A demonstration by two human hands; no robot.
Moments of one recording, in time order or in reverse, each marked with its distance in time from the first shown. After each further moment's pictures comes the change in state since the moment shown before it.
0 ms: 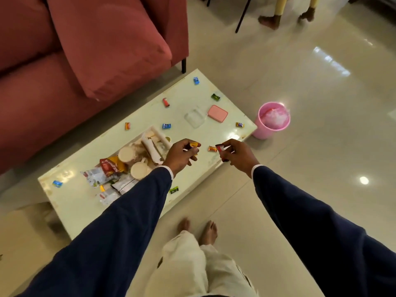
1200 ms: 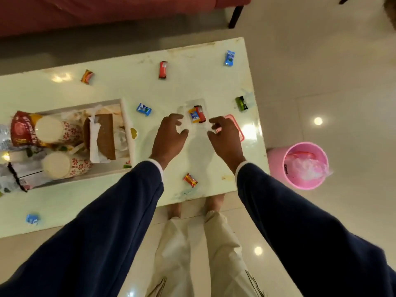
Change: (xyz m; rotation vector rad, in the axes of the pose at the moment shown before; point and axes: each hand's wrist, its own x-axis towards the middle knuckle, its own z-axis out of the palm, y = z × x) left_hand 0.312 -0.085 0.064 0.091 0.536 -0.315; right_hand 0.374 0.044 0.011 -0.394 -0.173 -0.216
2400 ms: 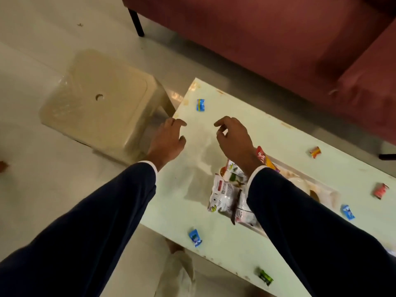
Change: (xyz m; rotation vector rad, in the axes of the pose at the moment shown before) left_hand 0.011 -0.467 -0.491 0.146 0.393 -0.130; right_hand -0.040 -0.440 0.508 -0.343 -0.359 -0.652
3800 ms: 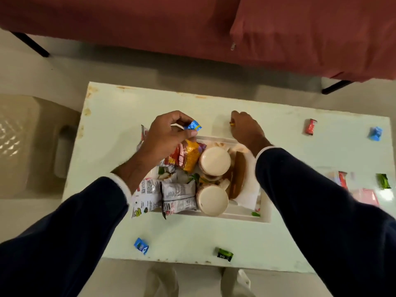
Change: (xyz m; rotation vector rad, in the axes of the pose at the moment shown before) left_hand -0.013 0.233 0.086 -0.725 -0.324 0.176; right_hand -0.043 0.265 -0.135 -0.424 0.011 0.304
